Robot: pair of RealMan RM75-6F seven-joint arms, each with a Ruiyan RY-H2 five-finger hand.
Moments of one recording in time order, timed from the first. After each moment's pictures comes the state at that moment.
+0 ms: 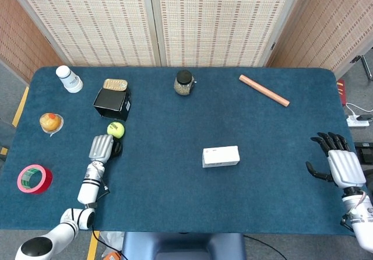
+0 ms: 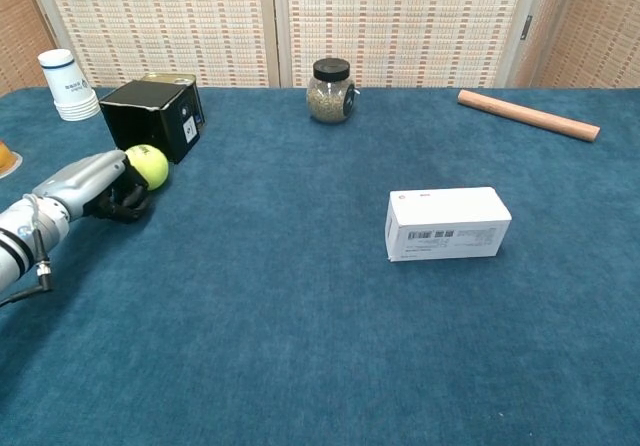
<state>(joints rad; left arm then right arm) -0.67 -2.01 -0.23 -0.47 1.32 0.95 -0.33 0.22 -1.09 0.10 -1.56 -1.31 1.20 0.05</state>
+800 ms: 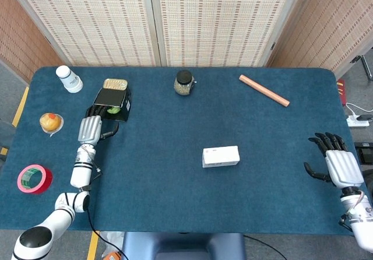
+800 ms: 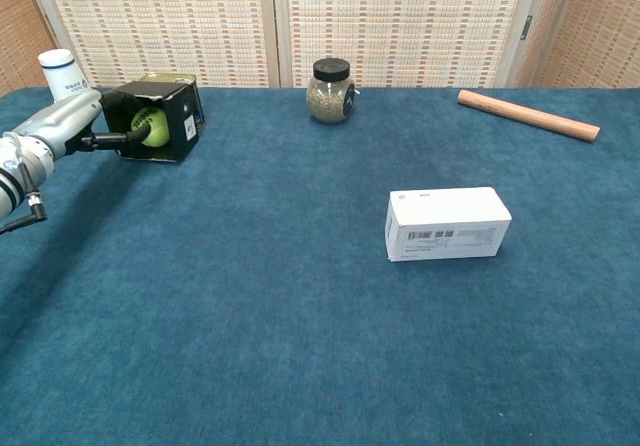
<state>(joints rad) -0.77 -1.97 -0.30 -0.38 1.27 0.94 -0.38 0.23 -1.08 0.10 -1.56 -1.32 1.20 0.05</state>
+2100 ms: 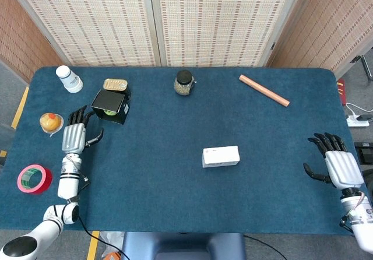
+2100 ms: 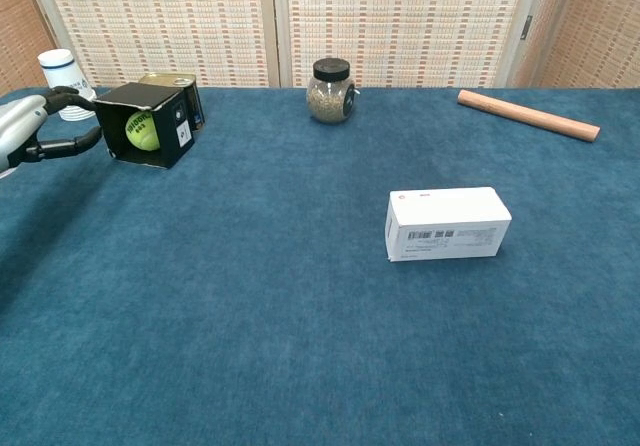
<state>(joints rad) -0.64 -1.91 -0.28 -0.48 1.25 1.08 -0.32 0.22 -1.08 0.09 -1.57 -1.35 1.21 0.06</state>
